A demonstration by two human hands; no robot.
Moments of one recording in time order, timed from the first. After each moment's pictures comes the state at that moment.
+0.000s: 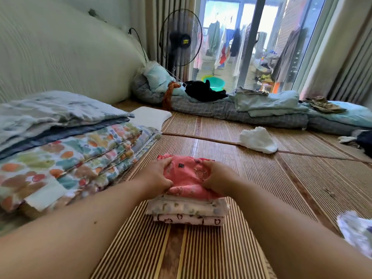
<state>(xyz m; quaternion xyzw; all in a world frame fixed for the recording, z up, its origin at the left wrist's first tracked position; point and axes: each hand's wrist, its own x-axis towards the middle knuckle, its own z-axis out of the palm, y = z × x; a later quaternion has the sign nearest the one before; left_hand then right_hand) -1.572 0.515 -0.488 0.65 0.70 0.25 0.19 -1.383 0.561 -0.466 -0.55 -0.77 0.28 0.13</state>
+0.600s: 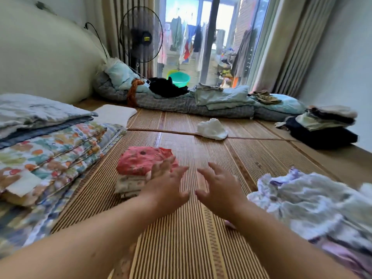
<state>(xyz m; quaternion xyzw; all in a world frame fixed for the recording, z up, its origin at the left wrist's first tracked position) -1.442 0.408 -0.456 0.75 0.62 0.18 0.12 -1.279 0.412 -0.448 -0.60 -0.78 0.05 0.15</state>
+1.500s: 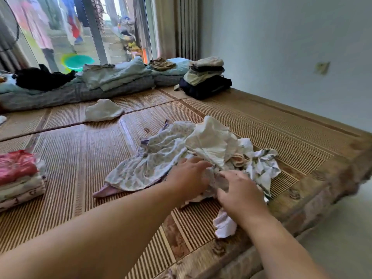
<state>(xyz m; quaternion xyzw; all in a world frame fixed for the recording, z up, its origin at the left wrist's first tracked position) -1.053 0.316 -0.487 0.93 0.35 0.07 0.11 -0.952 0.193 -0.486 -0.83 -0.50 0.08 0.24</state>
